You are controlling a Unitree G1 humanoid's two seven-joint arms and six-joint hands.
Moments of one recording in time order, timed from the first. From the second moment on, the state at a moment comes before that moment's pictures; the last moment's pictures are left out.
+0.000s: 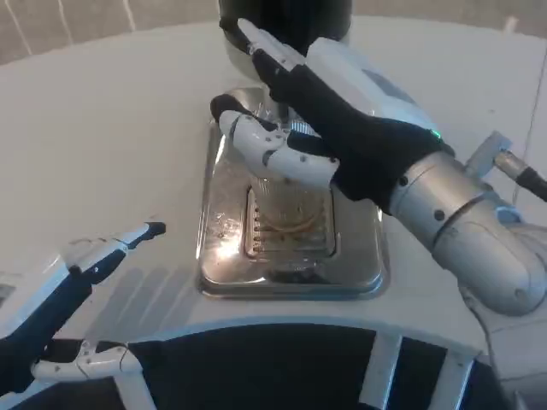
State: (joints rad) left arm -0.15 0.80 0.07 0.44 0.48 -0.88 0.12; right arm -0.78 -0.34 0.40 -0.55 -0.57 0.66 0.48
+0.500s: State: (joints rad) left arm -0.17 0.72 0.07 0.41 0.31 -0.73 0.00; right arm -0.78 -0.35 0.40 -0.56 -0.59 0.66 0.50
